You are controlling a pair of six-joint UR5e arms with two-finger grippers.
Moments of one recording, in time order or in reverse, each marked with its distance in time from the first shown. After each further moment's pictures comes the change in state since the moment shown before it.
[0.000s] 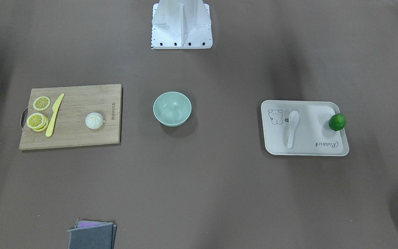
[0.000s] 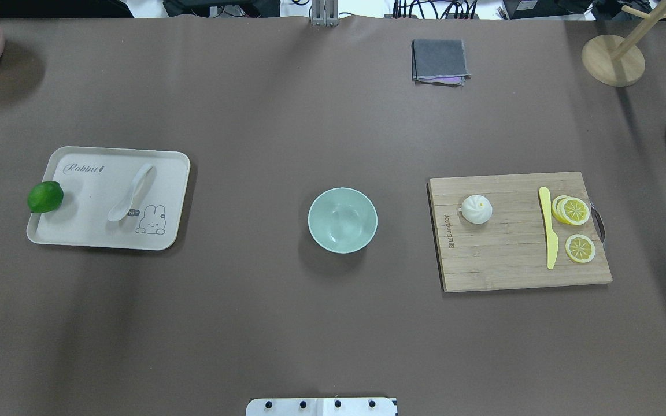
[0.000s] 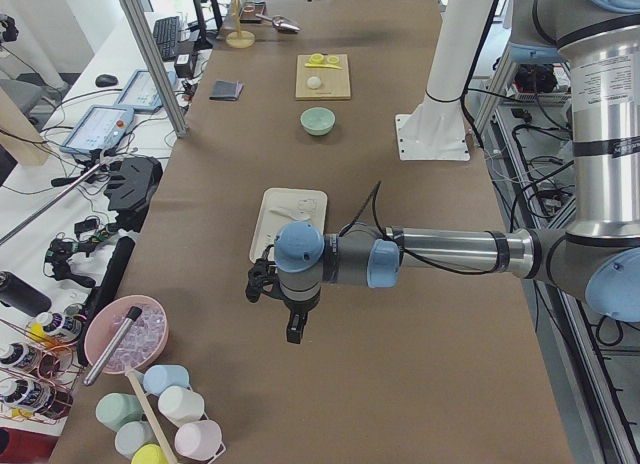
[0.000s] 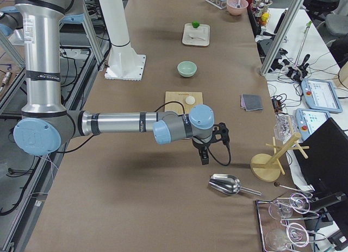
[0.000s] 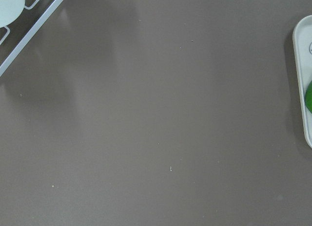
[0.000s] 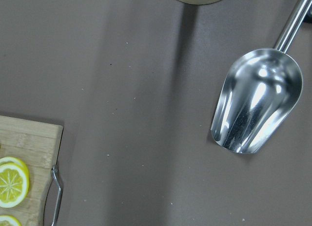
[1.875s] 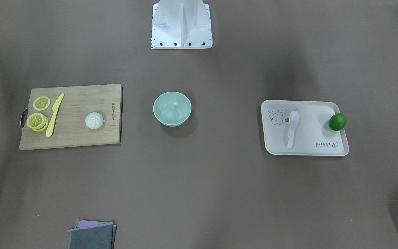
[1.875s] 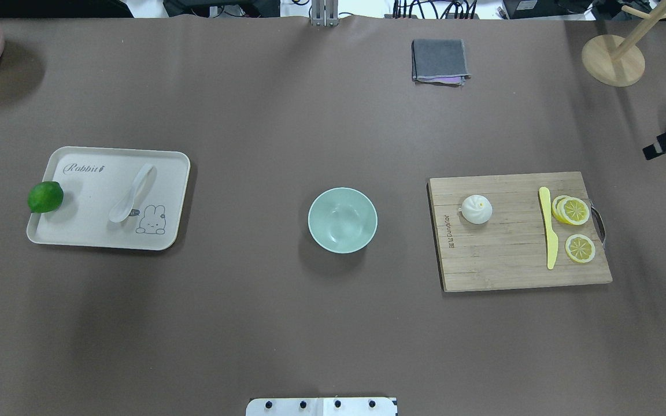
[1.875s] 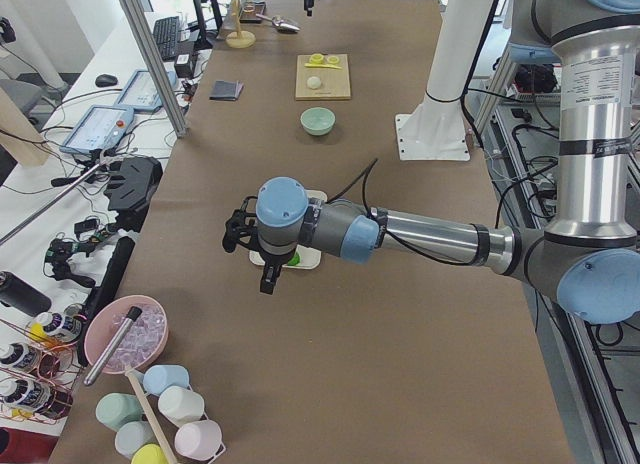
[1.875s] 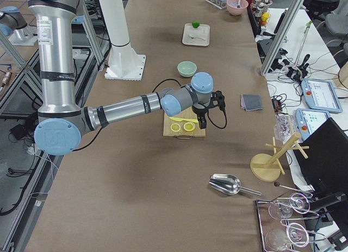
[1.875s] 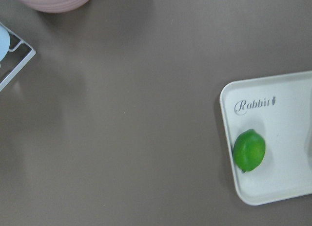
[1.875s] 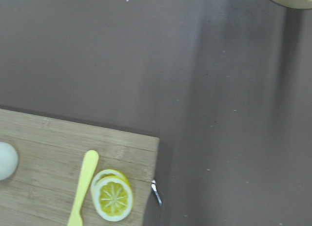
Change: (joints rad) left arm 0.048 -0.117 -0.040 -0.155 -0.107 -0.290; right arm -0.242 0.044 0.203 0.004 0.024 0.298
